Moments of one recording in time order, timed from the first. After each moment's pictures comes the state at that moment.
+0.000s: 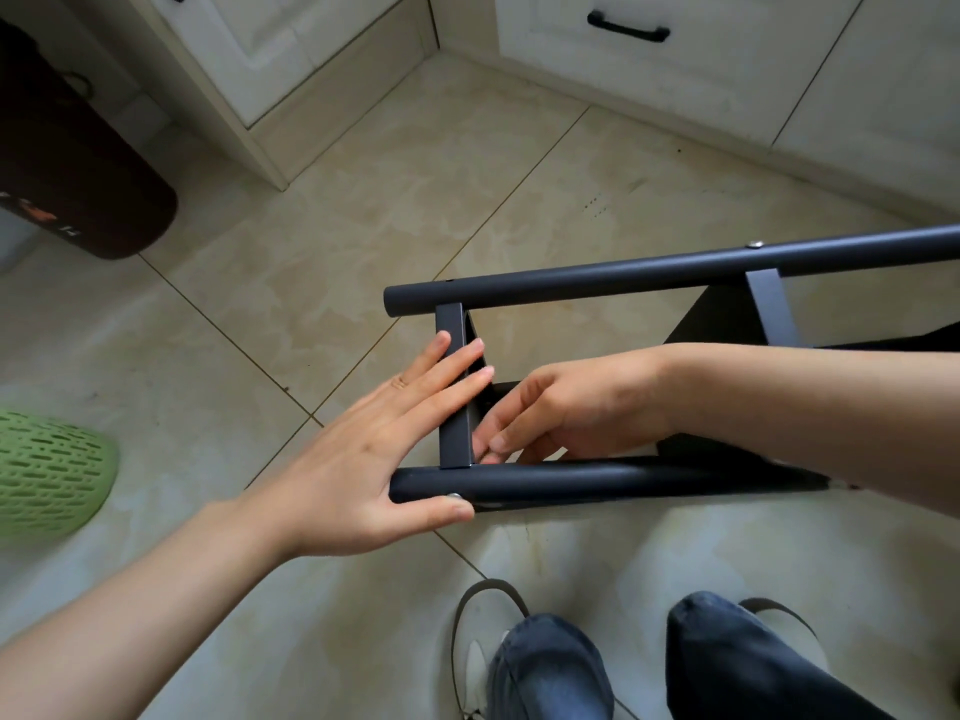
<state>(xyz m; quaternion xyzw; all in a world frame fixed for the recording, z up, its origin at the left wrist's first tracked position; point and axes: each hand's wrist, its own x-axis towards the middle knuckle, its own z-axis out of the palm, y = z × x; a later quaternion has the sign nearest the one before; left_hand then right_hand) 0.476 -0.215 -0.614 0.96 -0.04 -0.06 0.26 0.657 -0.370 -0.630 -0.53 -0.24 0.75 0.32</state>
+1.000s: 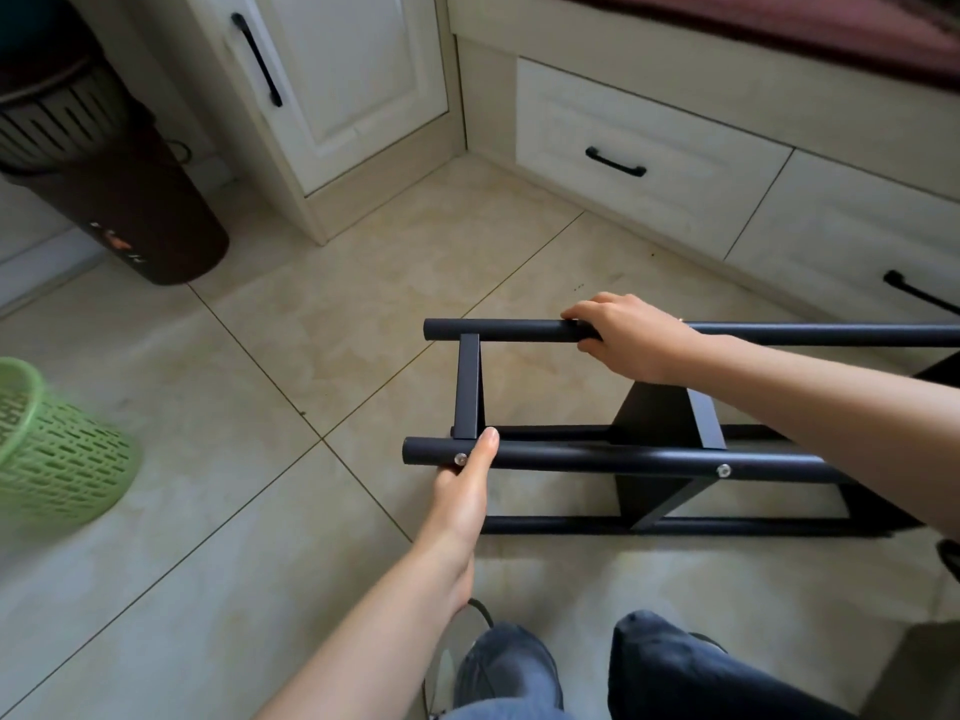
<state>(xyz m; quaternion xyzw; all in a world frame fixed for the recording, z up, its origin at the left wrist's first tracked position) 0.497 -0.332 -0.619 0.47 0.53 0.04 0.71 0.735 -0.393 -0.572 -0.85 -0.49 0.16 0.05</state>
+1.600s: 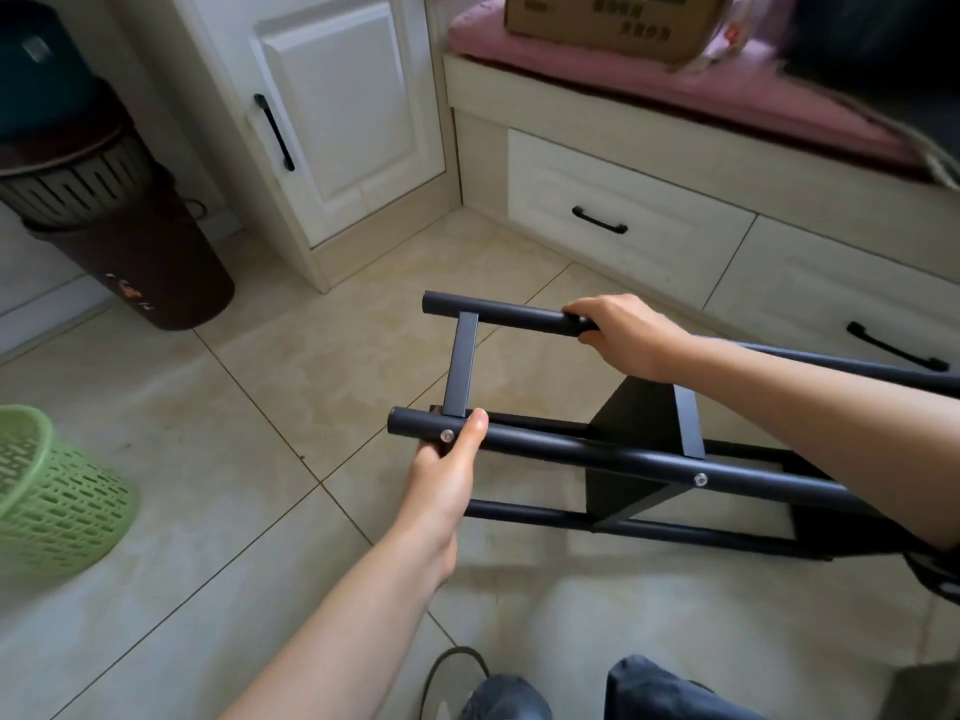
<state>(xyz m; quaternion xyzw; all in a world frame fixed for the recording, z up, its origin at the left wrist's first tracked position) 0.524 -0.297 -0.576 0.50 0.49 0.11 0.71 0.751 -0.380 -0.520 -0.88 -0.46 0.12 0.11</state>
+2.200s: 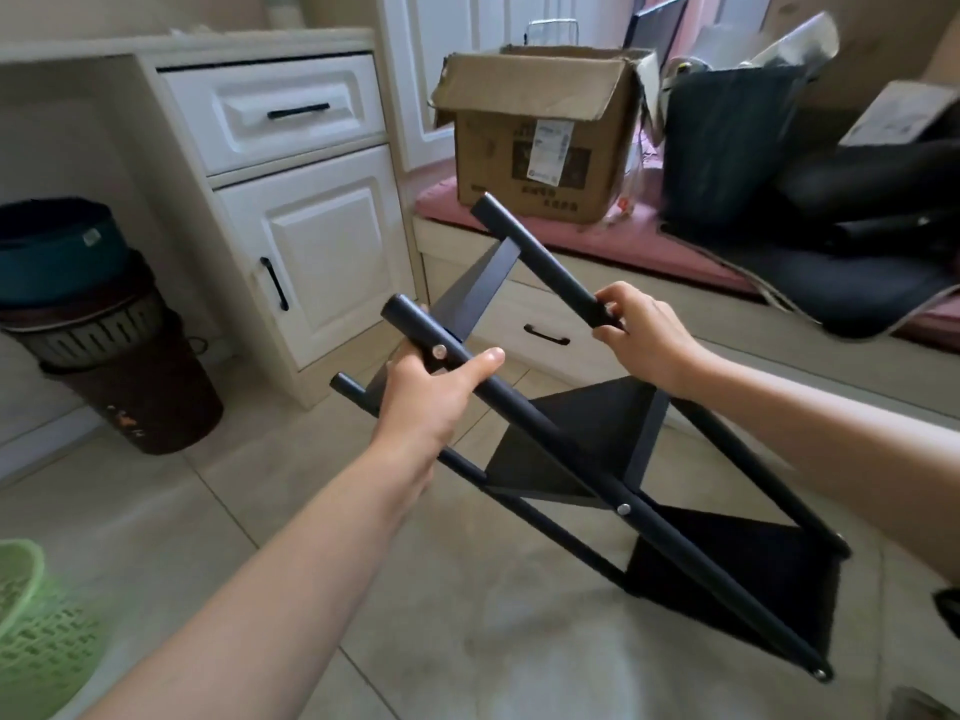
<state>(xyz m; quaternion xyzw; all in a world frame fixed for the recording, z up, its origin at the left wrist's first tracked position) 0.573 -0.299 -0.390 0.68 0.29 0.23 0.63 0.758 -0.444 -0.386 -0.88 -0.33 0.01 0.34</state>
